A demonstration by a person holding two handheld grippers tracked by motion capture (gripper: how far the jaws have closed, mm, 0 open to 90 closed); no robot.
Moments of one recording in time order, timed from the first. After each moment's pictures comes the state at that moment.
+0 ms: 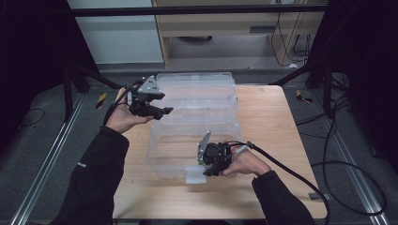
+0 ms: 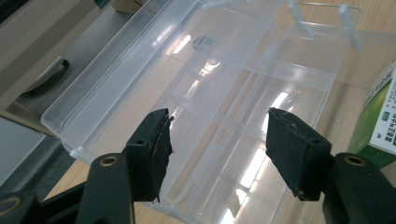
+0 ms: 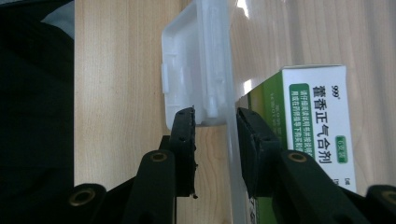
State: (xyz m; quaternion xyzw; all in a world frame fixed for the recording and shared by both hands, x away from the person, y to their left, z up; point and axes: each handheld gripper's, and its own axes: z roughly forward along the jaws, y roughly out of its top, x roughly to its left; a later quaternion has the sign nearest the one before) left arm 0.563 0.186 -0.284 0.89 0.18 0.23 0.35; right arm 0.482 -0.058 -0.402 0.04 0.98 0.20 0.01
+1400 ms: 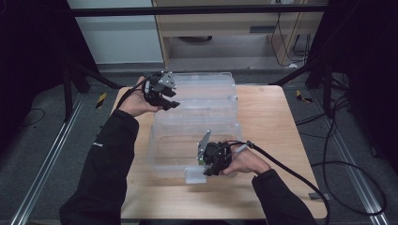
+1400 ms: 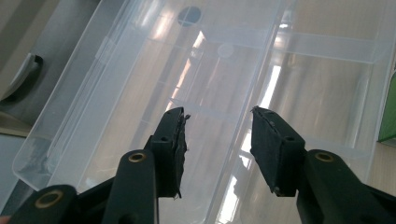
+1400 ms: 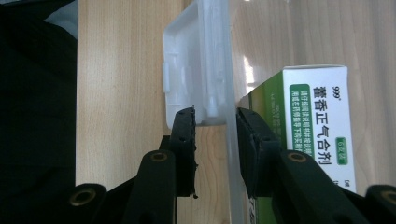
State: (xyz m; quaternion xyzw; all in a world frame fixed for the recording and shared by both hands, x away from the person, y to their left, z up) left arm 0.617 0.158 -0.295 0.94 0.11 0.20 0.27; right arm 0.485 -0.058 -0.403 0.04 0.98 0.20 0.00
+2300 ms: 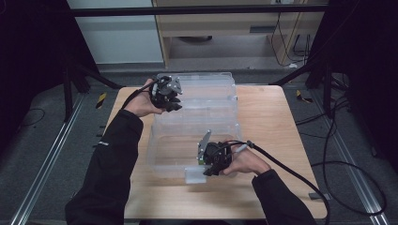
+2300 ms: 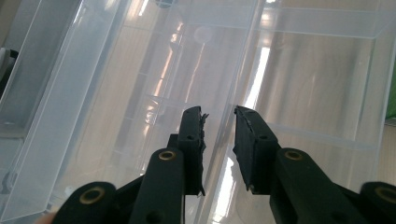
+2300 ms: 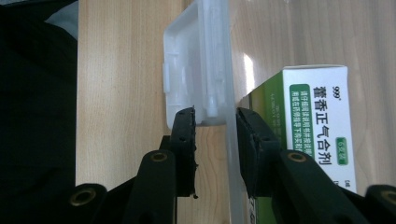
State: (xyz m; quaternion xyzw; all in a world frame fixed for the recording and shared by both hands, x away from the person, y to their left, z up) left arm 0.621 0.143 -0.308 0.95 0.08 0.18 0.23; right arm 0.485 -0.058 -0.403 0.04 0.98 0.20 0.00
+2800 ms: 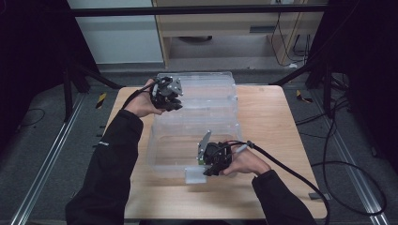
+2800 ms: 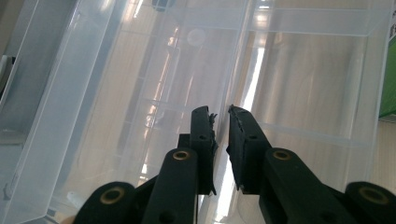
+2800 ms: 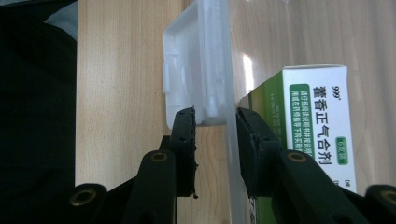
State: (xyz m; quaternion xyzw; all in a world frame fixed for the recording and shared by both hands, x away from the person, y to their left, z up) left arm 0.619 0.142 -0.307 0.95 0.07 0.18 0.23; right arm 0.484 -0.059 -0.403 0.04 0.98 0.20 0.00
